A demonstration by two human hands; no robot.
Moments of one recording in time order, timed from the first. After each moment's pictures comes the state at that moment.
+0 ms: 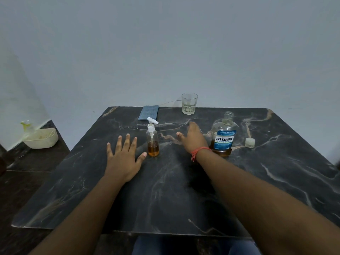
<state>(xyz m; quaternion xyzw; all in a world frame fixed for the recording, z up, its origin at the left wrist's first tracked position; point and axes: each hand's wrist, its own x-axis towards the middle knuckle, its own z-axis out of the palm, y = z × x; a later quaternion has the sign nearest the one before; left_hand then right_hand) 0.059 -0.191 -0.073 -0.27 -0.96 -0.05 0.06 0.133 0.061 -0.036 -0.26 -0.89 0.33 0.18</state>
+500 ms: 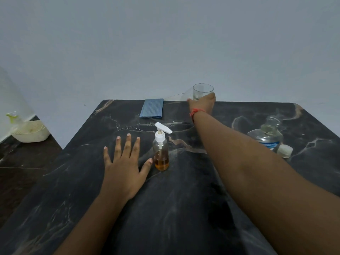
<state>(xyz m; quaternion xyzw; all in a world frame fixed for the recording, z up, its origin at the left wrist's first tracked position) 0.028 -0.180 -0.087 -0.28 -0.95 -0.07 0.09 -0.049 0.141 -0.033 -0.44 -0.72 0.42 0.33</state>
